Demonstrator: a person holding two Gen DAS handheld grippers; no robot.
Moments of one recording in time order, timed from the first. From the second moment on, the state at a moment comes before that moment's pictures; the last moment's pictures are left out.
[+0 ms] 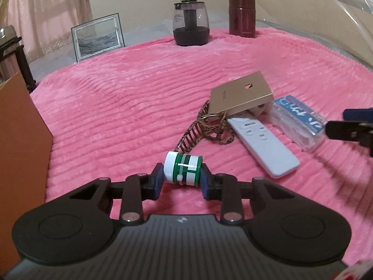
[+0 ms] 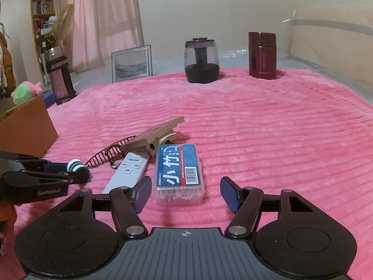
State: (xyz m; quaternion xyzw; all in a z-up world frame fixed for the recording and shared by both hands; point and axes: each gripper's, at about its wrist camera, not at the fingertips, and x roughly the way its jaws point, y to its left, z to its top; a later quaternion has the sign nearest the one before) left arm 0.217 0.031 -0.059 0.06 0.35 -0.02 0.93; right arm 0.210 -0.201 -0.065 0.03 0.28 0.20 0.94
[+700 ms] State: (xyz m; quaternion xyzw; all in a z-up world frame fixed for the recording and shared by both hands) left arm 0.189 0.020 -0.051 0.02 0.35 -0.04 0.94; right arm 0.242 -0.172 -0.077 0.01 0.33 0.18 0.93
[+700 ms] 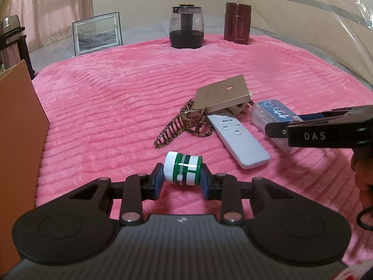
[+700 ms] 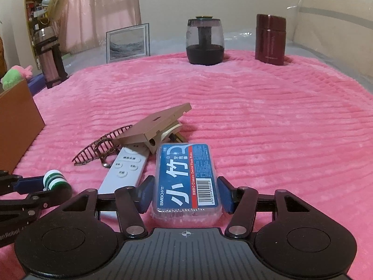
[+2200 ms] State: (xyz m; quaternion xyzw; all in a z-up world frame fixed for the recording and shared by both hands) left arm -0.011 0.056 0.034 -0.01 0.30 -0.04 0.95; right arm 0.040 -0.152 0.009 0.09 0.29 0.25 0.92
